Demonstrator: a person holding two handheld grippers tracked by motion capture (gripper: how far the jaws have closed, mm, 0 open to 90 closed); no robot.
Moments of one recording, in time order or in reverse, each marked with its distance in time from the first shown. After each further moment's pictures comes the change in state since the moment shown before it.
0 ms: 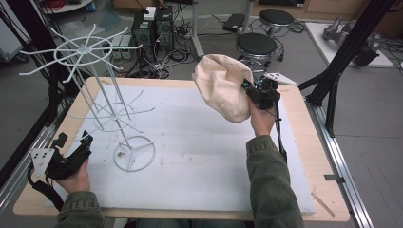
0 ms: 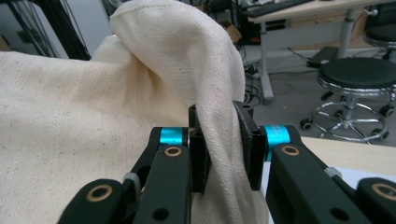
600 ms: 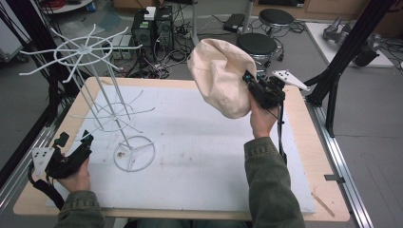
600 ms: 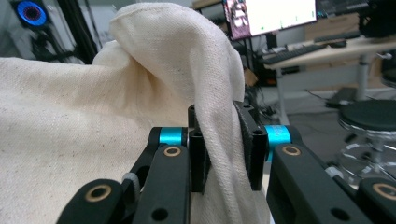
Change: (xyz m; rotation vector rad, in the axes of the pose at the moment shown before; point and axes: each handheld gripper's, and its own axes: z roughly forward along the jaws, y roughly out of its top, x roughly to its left) left arm 0.001 -0.002 0.004 0.012 -0.011 -0.023; right arm 0.025 0.020 -0.034 -0.198 0.083 0.037
